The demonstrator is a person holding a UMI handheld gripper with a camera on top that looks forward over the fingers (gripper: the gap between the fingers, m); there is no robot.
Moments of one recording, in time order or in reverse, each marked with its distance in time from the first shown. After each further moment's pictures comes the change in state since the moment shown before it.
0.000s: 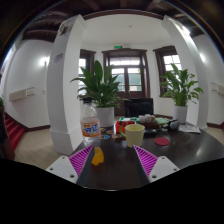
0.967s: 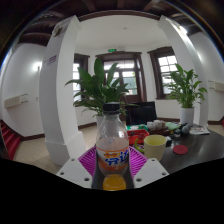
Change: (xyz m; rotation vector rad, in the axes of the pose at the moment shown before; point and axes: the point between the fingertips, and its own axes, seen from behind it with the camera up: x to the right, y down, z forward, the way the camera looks) arm -0.111 -0.015 0.127 0.063 0.071 0.055
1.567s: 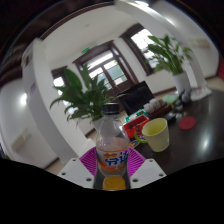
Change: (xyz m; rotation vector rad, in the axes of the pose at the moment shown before) arm 0.036 -0.020 0.022 -0.075 -0.025 0.429
